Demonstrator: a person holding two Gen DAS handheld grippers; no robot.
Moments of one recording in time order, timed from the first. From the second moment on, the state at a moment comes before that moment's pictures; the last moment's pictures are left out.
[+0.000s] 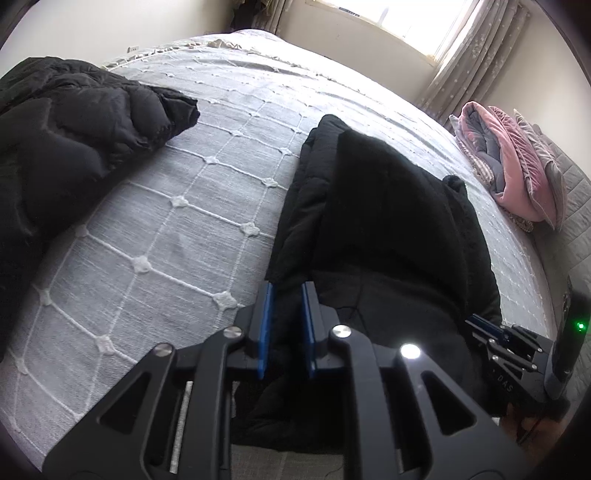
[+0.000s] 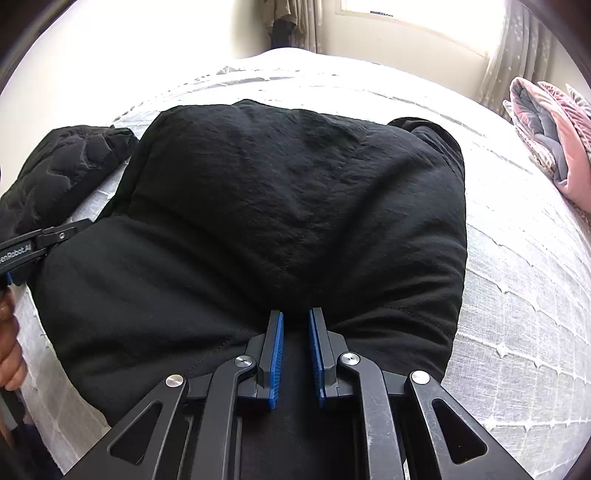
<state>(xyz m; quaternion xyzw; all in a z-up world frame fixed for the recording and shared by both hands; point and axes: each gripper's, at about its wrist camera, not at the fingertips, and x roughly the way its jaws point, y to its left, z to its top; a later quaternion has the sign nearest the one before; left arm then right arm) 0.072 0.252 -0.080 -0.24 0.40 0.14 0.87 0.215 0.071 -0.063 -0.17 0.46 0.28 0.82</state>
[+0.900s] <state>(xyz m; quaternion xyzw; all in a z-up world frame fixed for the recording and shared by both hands) 0.071 0.281 -0.107 -0.38 0.42 0.01 0.83 0.254 -0.048 -0.065 0.19 0.57 0.26 0.76</state>
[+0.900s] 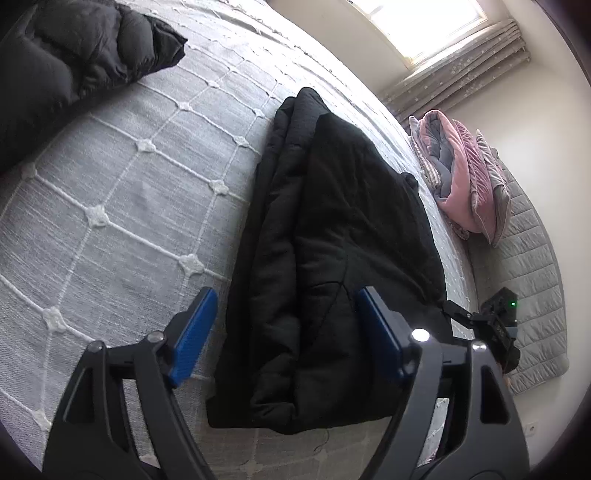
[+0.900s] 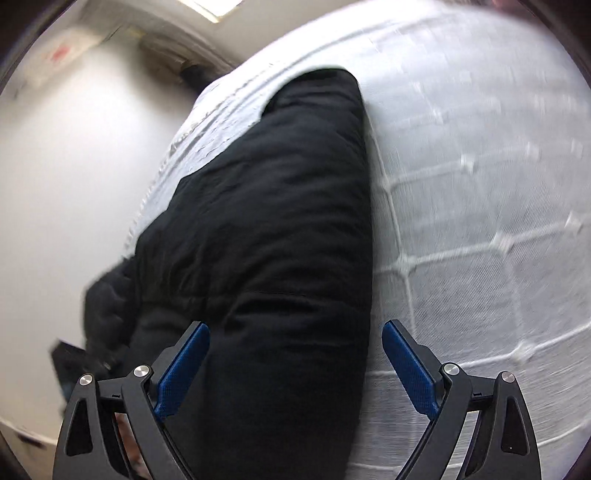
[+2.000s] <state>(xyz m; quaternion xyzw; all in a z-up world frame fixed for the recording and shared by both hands) 0.094 0.211 -0.079 -0.32 0.42 0.03 0.85 0.234 -0.020 -0.032 0.09 0.50 0.28 0.81</state>
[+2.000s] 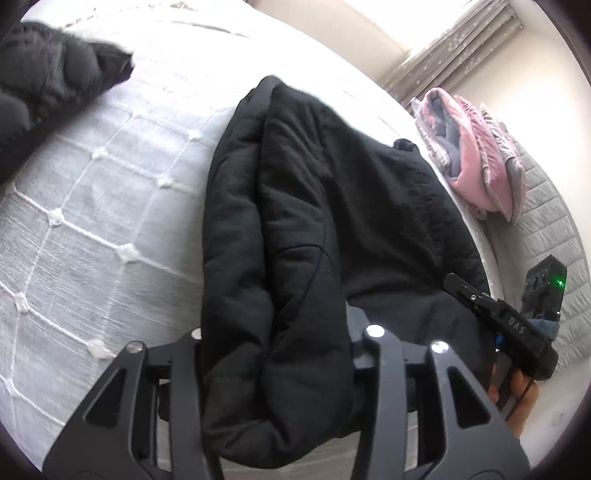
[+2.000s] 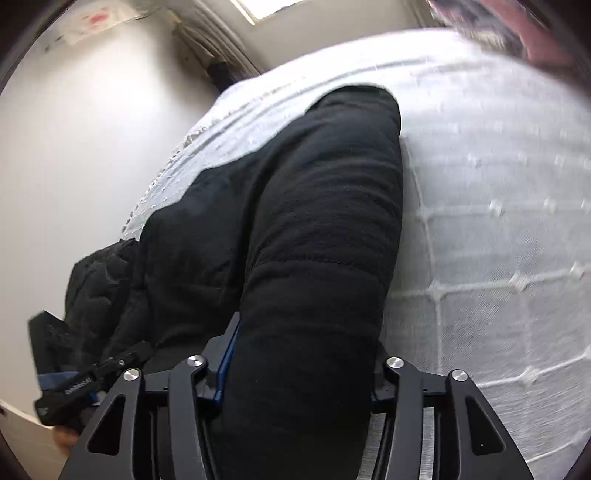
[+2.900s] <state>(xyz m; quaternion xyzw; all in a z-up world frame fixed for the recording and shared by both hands) 0.273 -0.323 -0.003 -0.21 0.38 -0.30 0.85 0.301 -0.559 0.113 0.01 0.38 0.06 0.92</state>
